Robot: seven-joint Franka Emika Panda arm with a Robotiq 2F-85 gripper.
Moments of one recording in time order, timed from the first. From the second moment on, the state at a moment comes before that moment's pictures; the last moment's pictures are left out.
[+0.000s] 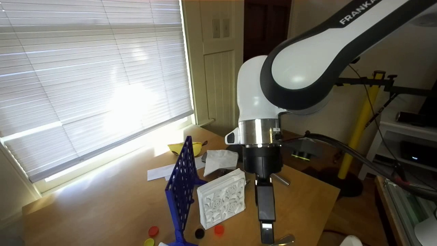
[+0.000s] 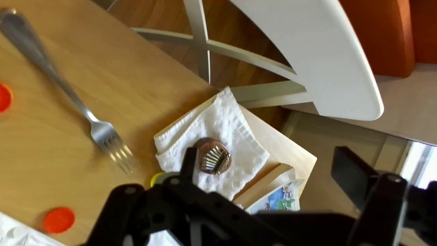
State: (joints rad) arm 0.10 0.09 0.25 -2.19 0.65 2.12 -0.32
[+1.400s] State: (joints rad) arm 0.18 0.09 0.22 -2.20 0.59 2.08 0.08
